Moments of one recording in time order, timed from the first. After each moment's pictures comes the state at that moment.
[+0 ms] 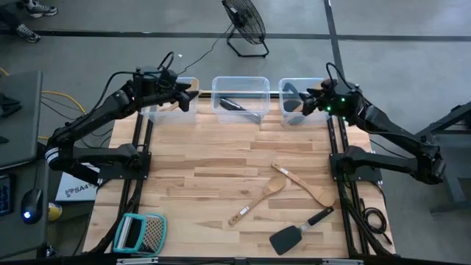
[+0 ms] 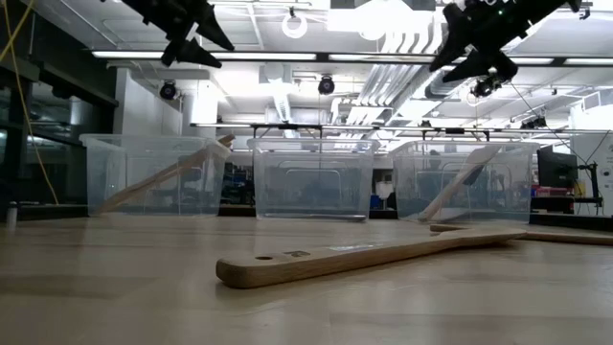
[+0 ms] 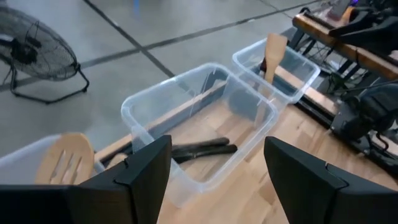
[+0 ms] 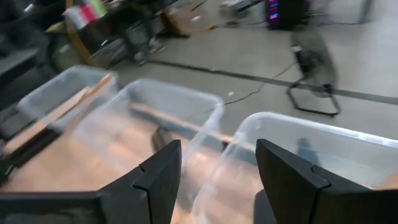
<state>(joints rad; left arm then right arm) 0.67 0.97 1.05 -0.42 0.06 -0.28 -0.65 0.80 0.82 -0.37 0.17 0.36</state>
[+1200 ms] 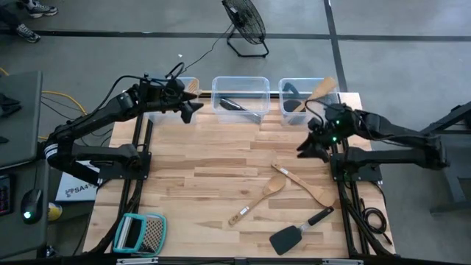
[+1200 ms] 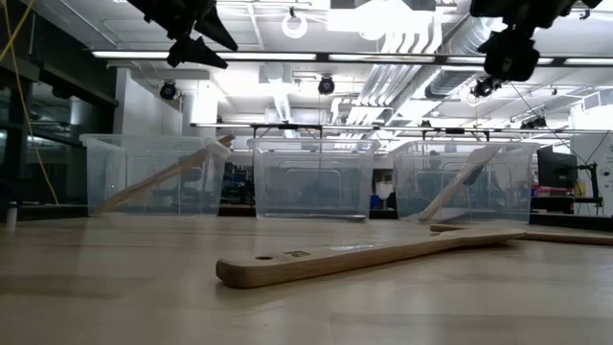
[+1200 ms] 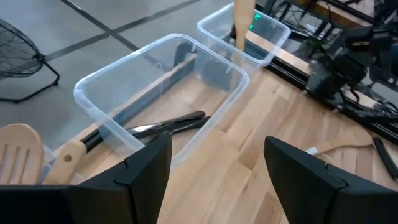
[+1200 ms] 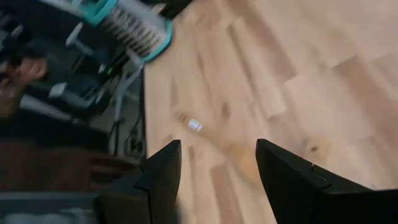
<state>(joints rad) 0.56 0.98 1.05 -0.47 0.09 -0.22 -0.29 0.74 0.82 -0.71 -0.53 0.48</state>
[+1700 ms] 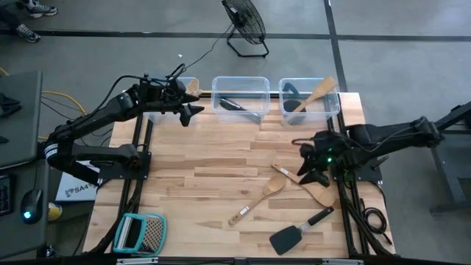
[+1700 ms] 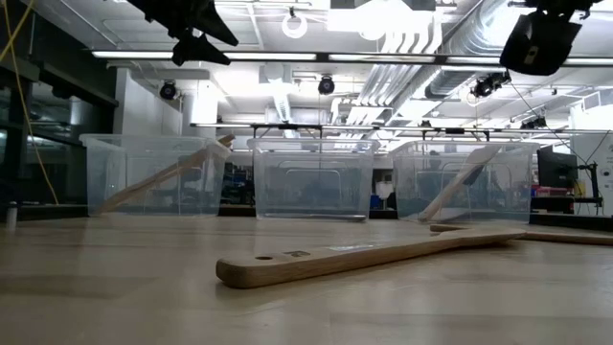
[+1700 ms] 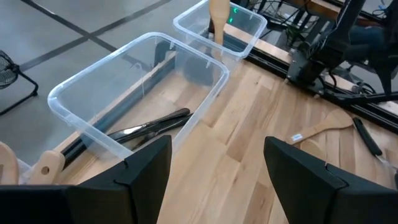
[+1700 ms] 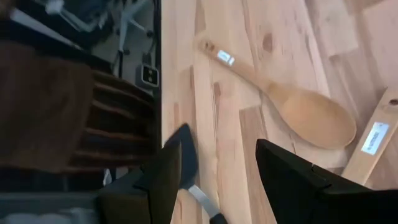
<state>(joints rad) 0.56 0.98 1.05 -0.47 0.18 -0.15 0.13 0.87 0.82 -0.70 -0.38 0.58</state>
